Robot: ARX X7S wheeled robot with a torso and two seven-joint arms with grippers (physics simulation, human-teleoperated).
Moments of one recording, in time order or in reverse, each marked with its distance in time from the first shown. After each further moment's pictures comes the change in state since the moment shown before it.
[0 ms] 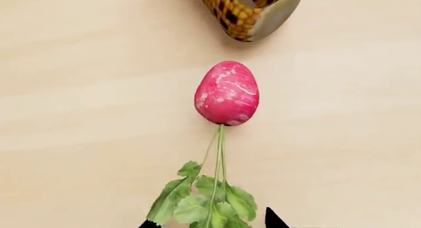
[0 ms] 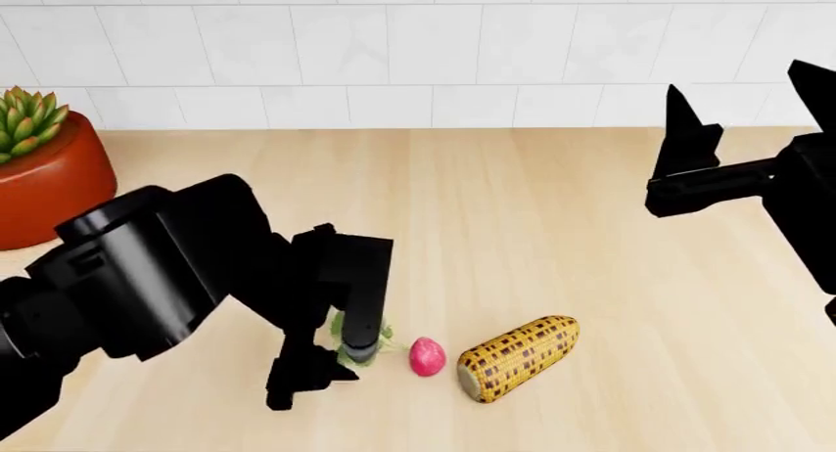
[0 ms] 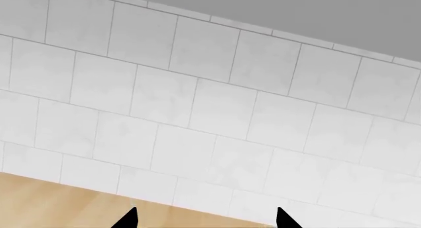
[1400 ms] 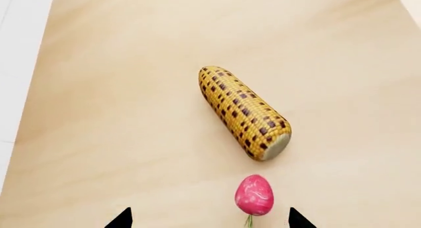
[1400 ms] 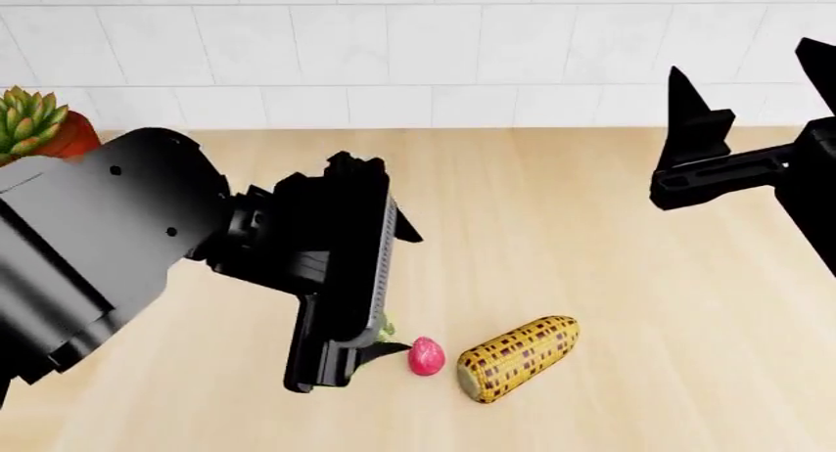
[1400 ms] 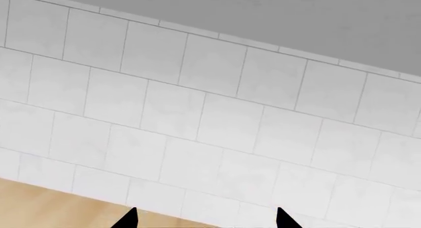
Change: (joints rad) left arm 0.018 -0.061 -0.309 0.240 -0.134 0.016 -0.139; right arm 0.076 -0.041 0.070 -0.027 0.068 0.106 -0.001
